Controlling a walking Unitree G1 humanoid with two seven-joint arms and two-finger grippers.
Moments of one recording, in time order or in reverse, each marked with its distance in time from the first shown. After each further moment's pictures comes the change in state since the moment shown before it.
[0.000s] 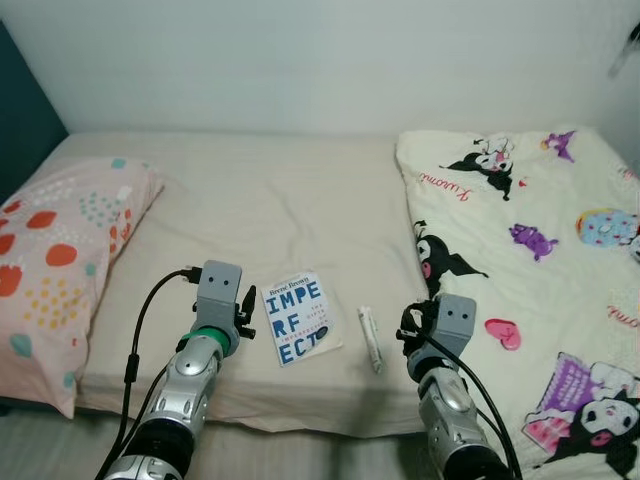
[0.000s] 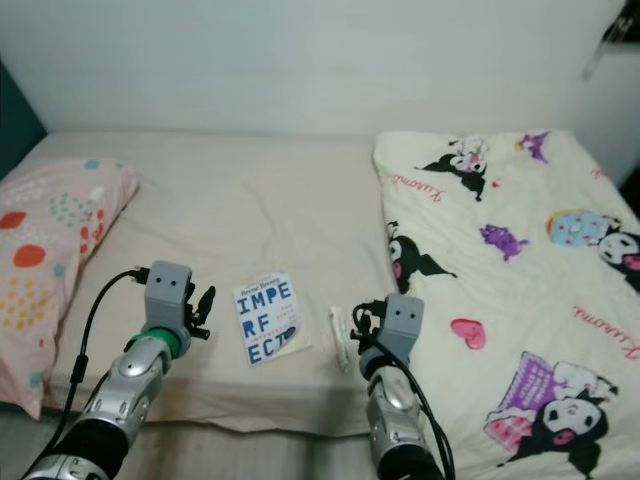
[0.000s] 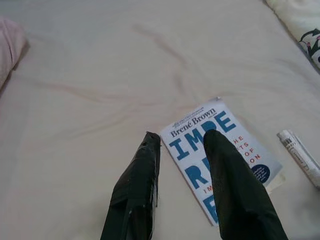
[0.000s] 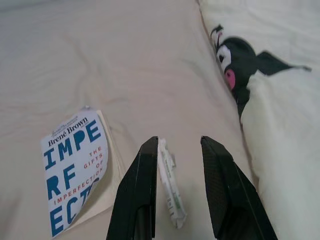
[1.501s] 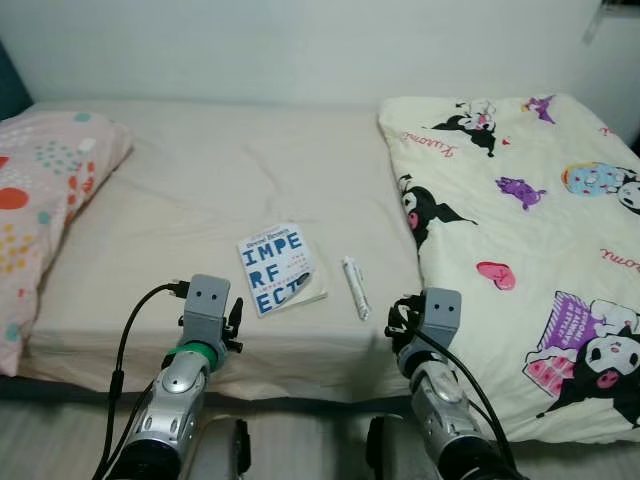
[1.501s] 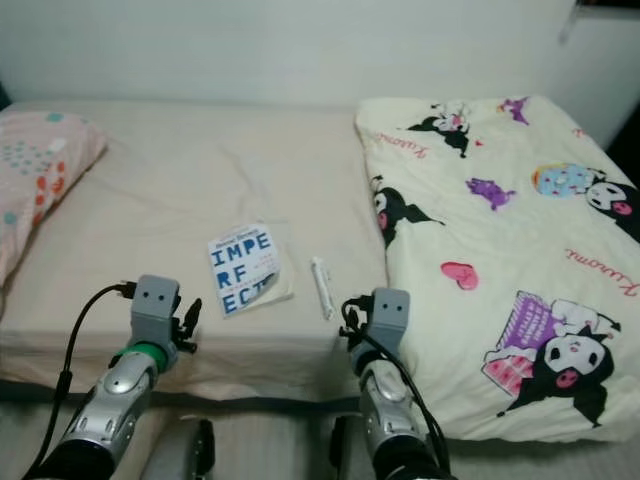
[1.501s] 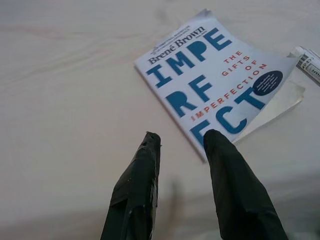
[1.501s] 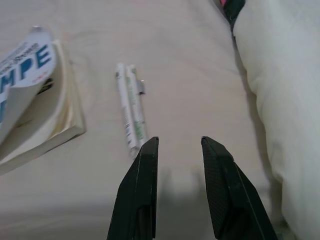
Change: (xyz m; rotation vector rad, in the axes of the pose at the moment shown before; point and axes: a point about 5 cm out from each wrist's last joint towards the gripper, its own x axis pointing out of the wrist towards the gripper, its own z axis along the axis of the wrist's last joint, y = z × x) left arm -0.010 0.015 -0.005 0.036 -0.003 0.032; right arm 0.006 0.015 0.002 -0.005 0.035 0.061
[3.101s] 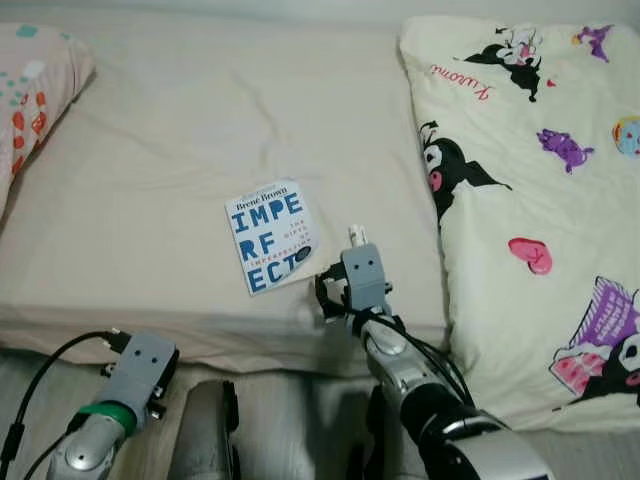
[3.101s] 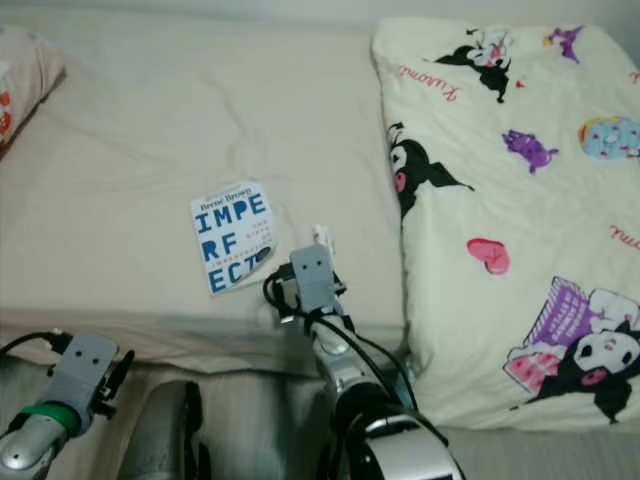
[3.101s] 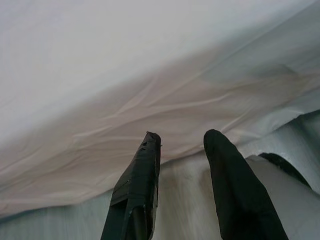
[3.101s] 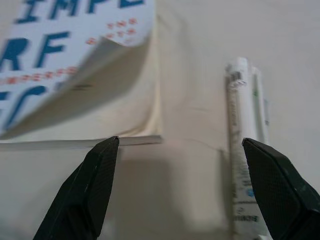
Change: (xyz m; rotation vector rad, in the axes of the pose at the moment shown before) left arm -0.081 0.071 -0.029 0.326 0.085 -0.012; right arm 0.023 0.074 0.036 -0.338 -0.083 0.182
